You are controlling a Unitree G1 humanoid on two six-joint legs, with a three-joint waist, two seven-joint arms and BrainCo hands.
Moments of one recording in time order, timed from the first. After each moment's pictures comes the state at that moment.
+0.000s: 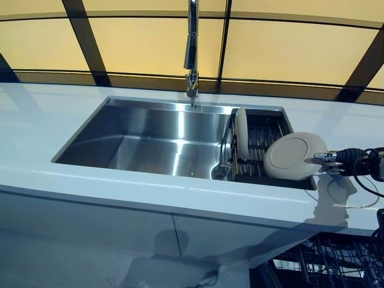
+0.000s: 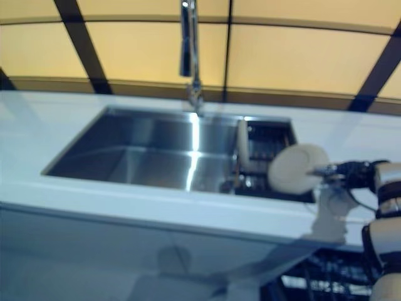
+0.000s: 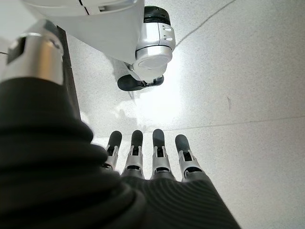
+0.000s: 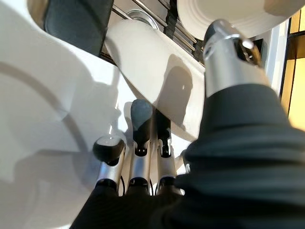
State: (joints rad) left arm 0.03 0.39 -0.27 1.24 -0.11 0.01 -0.11; right arm -1.09 -0.98 0.31 1.20 0.29 0.57 0.68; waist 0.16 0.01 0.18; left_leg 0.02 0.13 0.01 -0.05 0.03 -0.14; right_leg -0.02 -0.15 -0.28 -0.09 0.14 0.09
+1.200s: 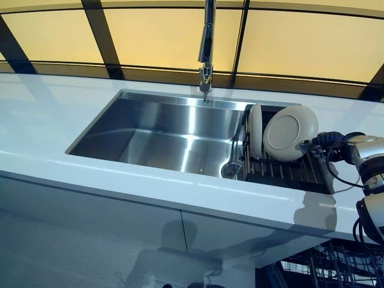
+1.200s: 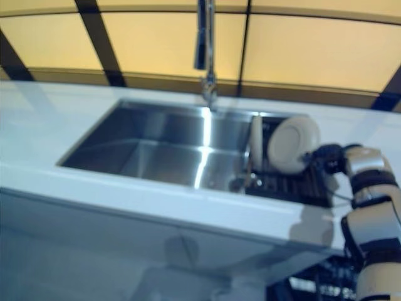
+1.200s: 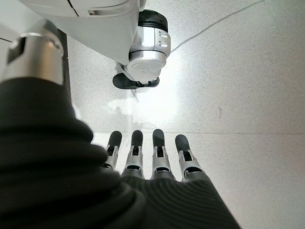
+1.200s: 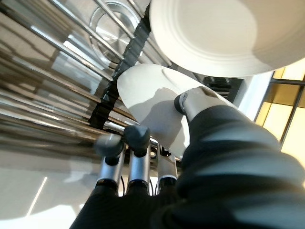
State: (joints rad) left arm 0.03 0.36 -0.26 1.23 -0.14 0.01 -0.09; right arm -1.18 -0.87 0.41 1.20 0.34 0.41 0.47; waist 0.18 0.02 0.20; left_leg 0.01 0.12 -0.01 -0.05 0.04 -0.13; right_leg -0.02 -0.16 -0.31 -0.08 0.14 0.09
